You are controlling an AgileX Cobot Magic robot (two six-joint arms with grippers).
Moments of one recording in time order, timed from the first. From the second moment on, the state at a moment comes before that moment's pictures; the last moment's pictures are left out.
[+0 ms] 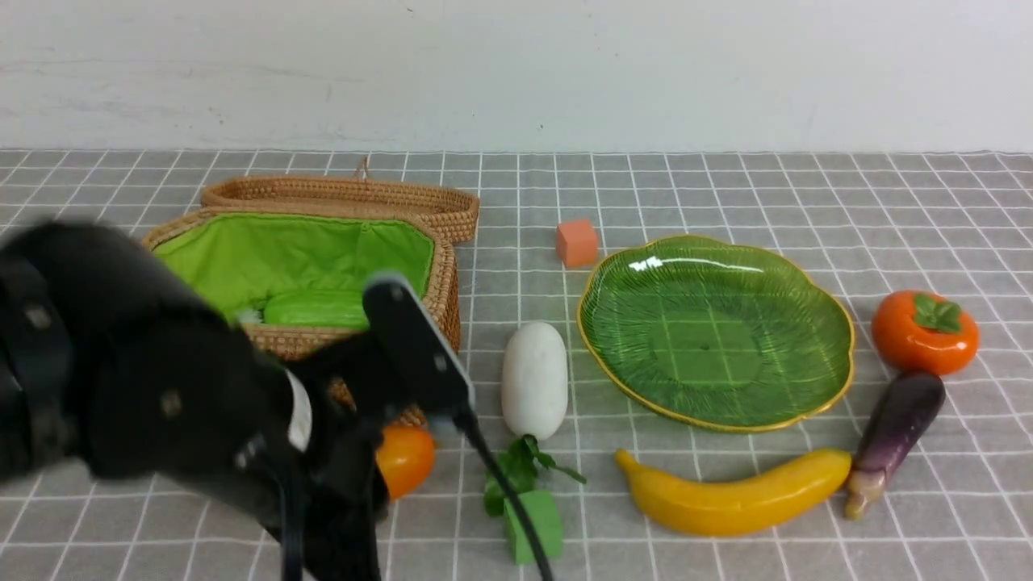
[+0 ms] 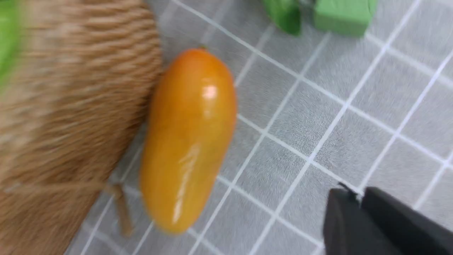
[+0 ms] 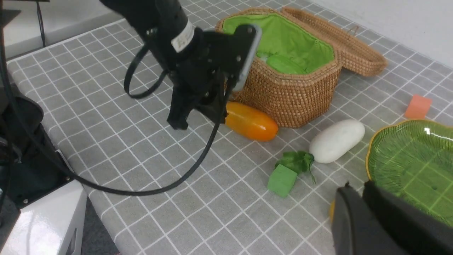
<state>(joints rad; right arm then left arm) 0.28 0.58 -1.11 0.62 1.15 -0.54 -0.68 1.36 -0.89 0.12 0.71 0.29</state>
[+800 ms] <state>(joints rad) 0.28 0.58 -1.11 0.64 1.19 -0.52 -0.70 1.64 -0.84 0.86 0.52 -0.54</state>
